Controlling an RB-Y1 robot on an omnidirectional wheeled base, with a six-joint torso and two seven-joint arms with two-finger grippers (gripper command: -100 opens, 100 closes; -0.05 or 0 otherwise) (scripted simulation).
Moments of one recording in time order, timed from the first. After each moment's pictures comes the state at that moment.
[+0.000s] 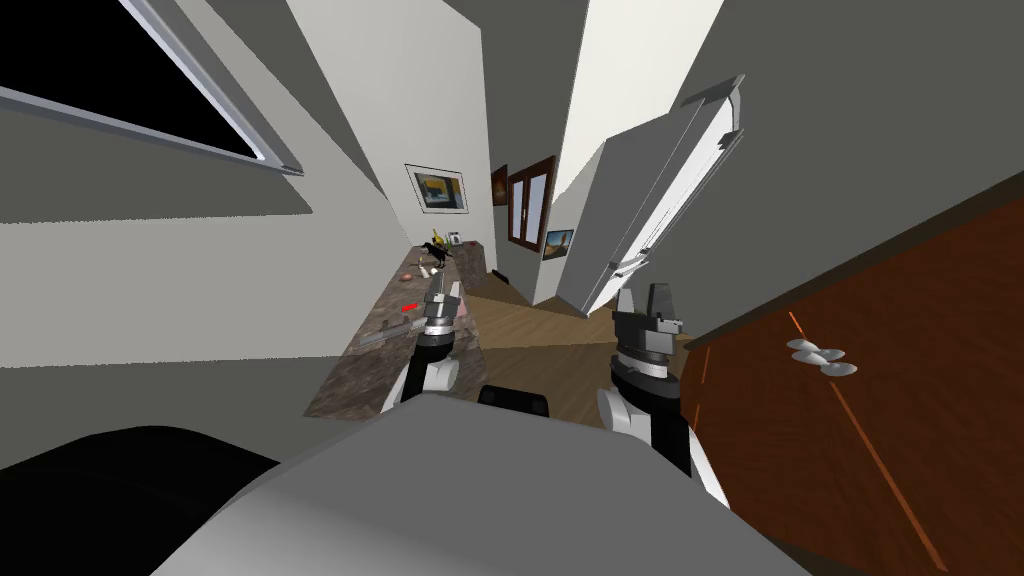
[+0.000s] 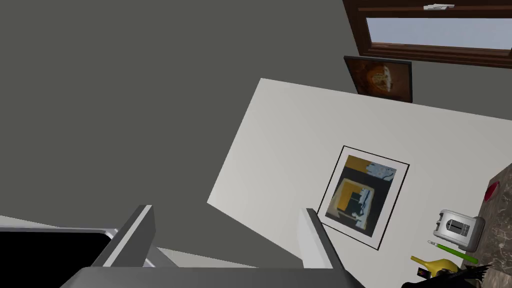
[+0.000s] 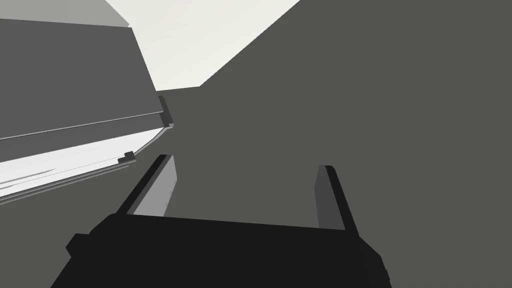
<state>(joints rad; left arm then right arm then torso) 0.47 -0.03 -0.07 -2.25 -0.09 -0.48 0.08 0.51 -0.04 0.02 -2.36 0.10 -0.56 0.03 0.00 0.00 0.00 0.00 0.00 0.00</state>
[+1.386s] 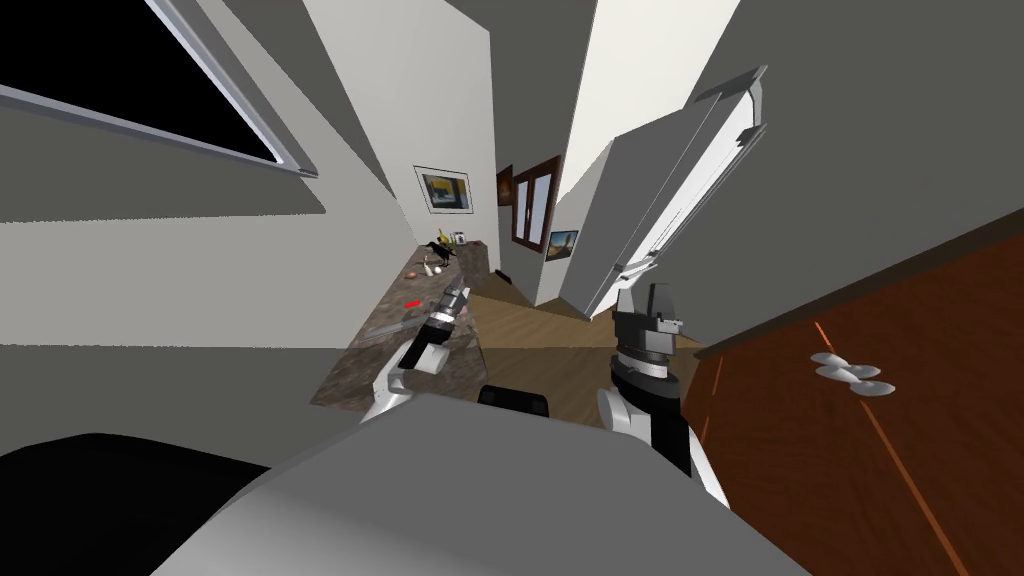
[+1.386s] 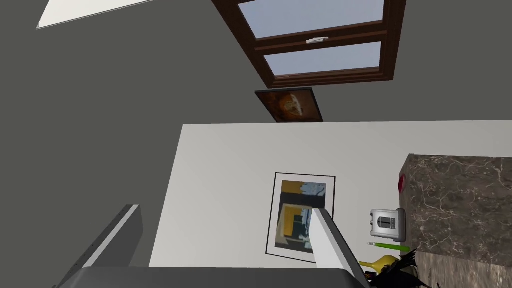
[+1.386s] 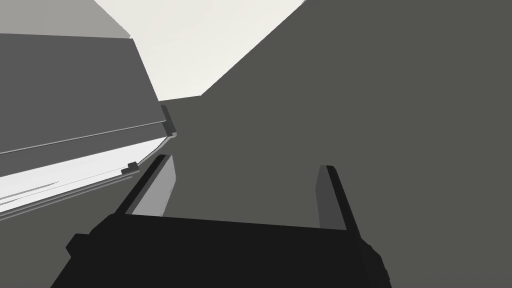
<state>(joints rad) 0.31 0.29 -0.03 -2.13 0.03 -0.17 0.09 0.51 -0.04 0.02 -2.36 0.10 -0.56 0.03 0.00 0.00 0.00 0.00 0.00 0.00</state>
